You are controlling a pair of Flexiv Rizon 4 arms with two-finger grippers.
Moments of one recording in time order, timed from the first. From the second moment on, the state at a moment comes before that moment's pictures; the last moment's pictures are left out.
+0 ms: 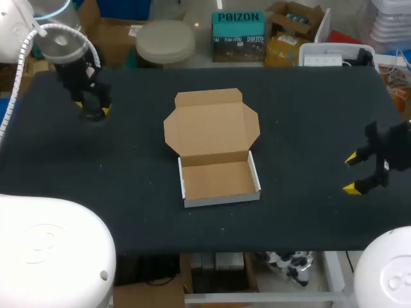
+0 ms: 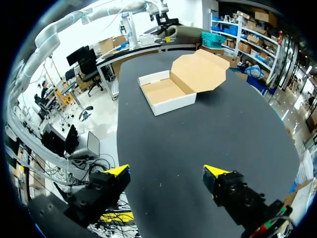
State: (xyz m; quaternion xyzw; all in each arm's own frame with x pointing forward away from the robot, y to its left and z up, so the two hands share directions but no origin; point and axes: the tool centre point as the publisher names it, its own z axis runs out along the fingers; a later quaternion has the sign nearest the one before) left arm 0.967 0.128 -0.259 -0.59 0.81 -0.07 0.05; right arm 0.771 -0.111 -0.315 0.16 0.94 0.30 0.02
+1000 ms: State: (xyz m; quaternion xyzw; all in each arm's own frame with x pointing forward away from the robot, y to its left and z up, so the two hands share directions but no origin) left arm 0.889 0.016 -0.245 -0.54 0.84 -0.06 0.05; right arm 0.771 -0.111 -0.315 0.16 0.94 0.30 0.02
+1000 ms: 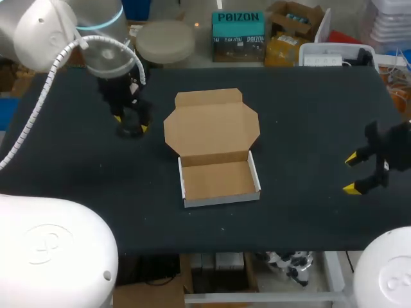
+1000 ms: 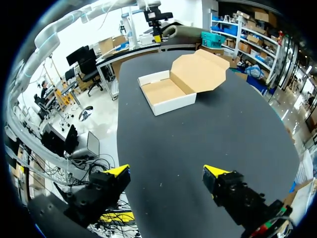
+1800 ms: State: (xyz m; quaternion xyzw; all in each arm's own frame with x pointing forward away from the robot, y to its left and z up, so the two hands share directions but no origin) left arm 0.845 -0.070 -0.265 -0.51 0.86 -0.07 0.04; right arm 0.770 -0.111 -0.315 0.16 0.94 0.30 0.02
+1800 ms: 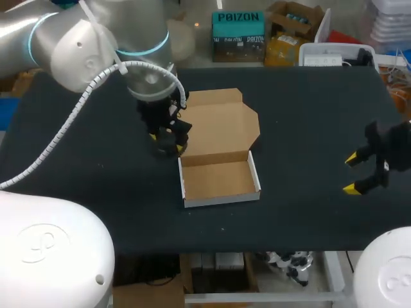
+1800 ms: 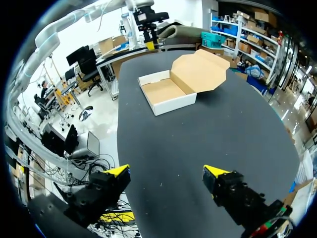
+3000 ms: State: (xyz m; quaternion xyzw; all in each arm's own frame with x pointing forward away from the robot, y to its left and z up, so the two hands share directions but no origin) left arm 0.849 -0.159 -0.326 -0.47 0.88 -0.05 0.04; right arm 0.771 -0.111 -0.316 0.16 0.94 0.30 0.02
